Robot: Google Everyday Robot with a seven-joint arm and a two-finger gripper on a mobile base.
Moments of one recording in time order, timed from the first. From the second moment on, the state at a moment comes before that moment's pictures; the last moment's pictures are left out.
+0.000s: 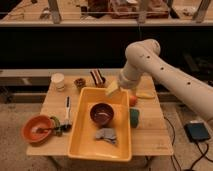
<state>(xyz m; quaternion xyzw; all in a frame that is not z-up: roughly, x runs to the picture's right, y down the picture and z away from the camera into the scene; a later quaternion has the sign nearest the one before) 0.079 0.020 0.691 -0.10 -0.31 -0.71 0.62</state>
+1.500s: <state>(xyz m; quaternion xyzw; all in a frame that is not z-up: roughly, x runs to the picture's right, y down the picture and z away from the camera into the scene) 0.286 -0.013 0.650 -0.10 -0.19 -0.49 0.84</state>
